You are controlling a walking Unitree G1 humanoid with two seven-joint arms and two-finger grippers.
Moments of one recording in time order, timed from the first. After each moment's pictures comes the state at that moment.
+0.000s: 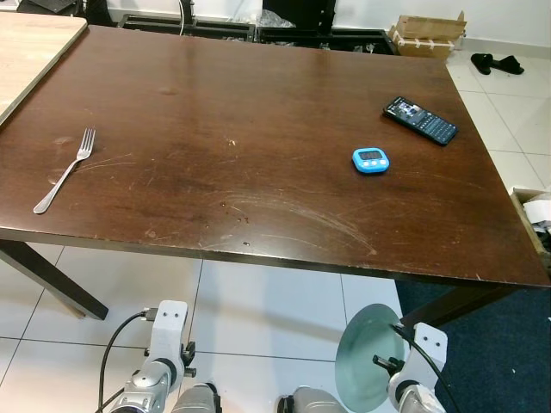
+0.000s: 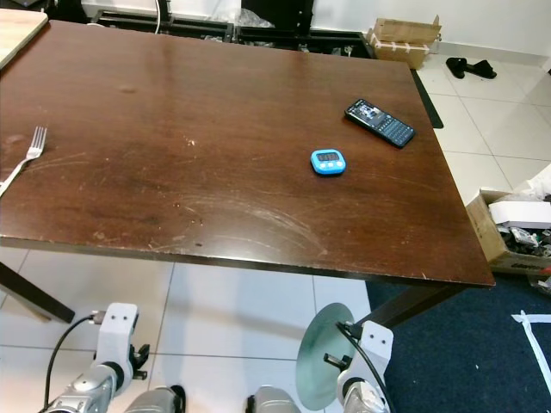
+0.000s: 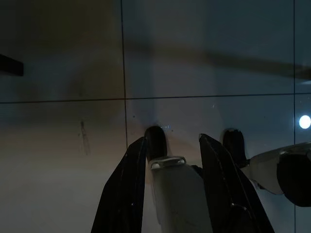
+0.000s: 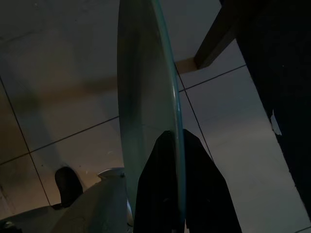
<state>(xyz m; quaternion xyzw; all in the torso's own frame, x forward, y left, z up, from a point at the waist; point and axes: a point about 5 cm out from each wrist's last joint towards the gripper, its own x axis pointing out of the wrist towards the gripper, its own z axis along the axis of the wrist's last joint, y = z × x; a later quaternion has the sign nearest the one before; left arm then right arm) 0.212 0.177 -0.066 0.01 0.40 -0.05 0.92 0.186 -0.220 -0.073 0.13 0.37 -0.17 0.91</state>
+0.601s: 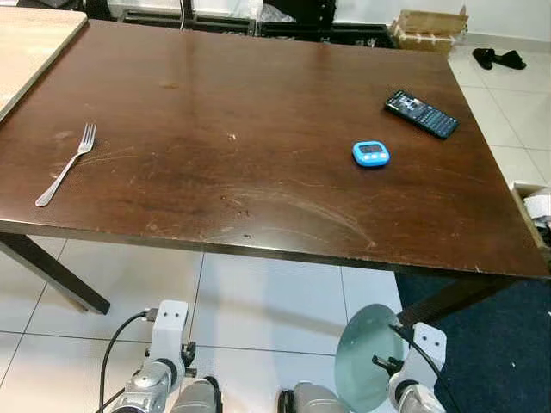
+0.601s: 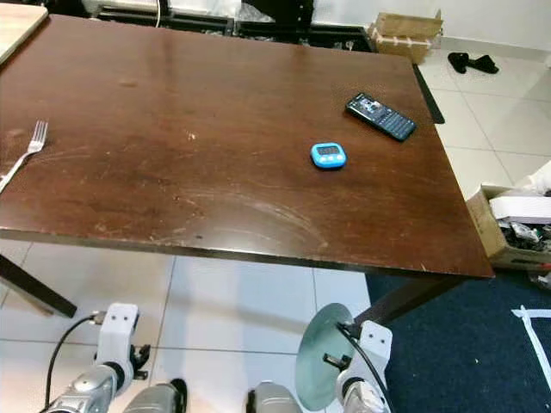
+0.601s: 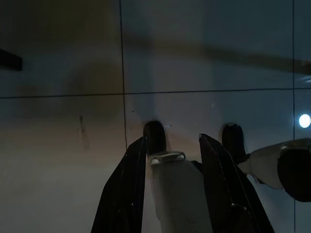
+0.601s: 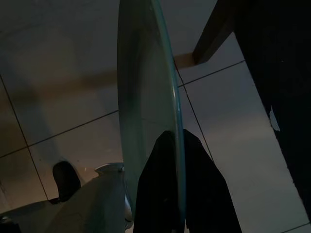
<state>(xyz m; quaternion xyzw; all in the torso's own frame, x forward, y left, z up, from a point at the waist) 0.212 0.177 -0.066 0.01 0.40 -0.05 0.92 0.185 -0.221 -0.073 0.13 0.37 -0.17 0.91</state>
